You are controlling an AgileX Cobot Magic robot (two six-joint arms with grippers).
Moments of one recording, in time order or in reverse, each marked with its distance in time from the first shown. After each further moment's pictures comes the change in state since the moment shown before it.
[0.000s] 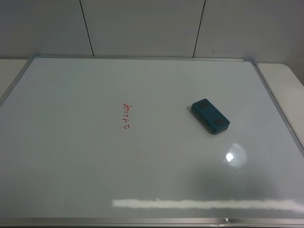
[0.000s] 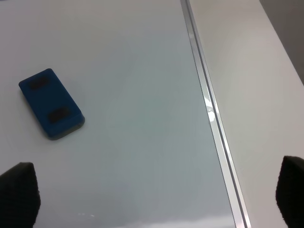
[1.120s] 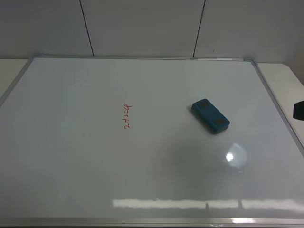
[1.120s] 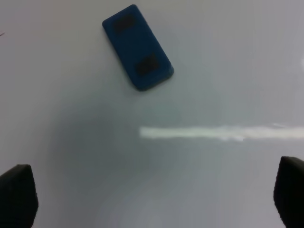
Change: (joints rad) left arm 0.000 0.000 0.000 0.000 0.000 0.000; right arm 0.004 0.567 -0.162 0.322 -0.037 -0.146
